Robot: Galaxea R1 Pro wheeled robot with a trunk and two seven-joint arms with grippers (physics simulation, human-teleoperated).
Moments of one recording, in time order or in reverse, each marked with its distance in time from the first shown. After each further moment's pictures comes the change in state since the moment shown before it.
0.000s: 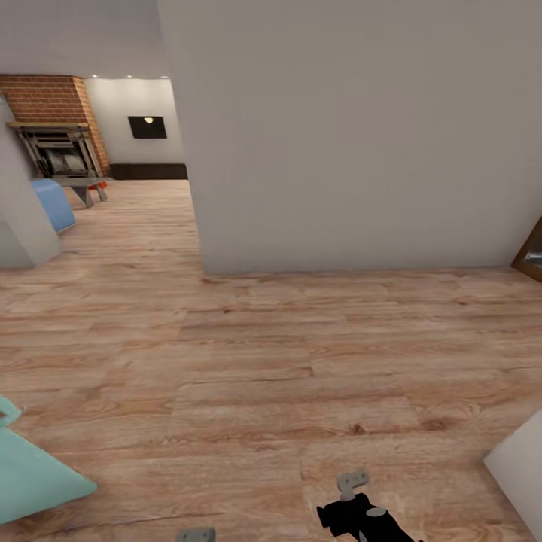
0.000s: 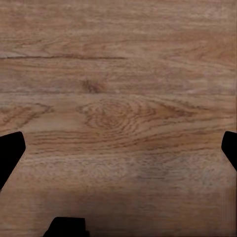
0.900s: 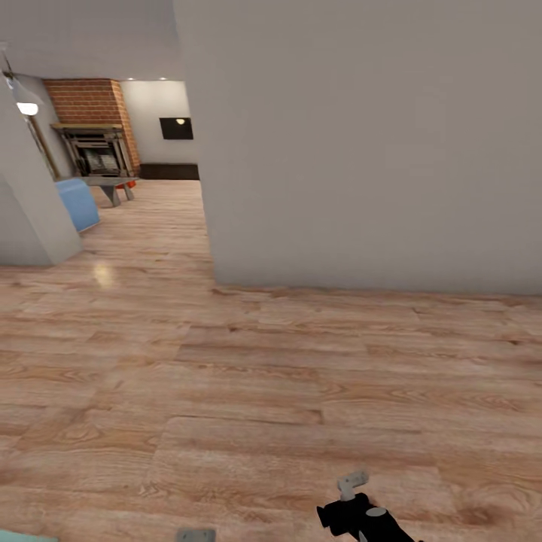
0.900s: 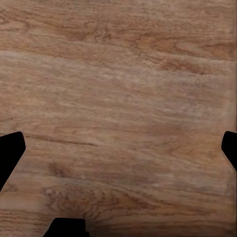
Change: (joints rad) left arm 0.000 0.000 0.000 0.000 0.000 0.000 0.000; right arm 0.000 0.000 0.001 -0.002 0.000 0.000 0.001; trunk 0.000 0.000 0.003
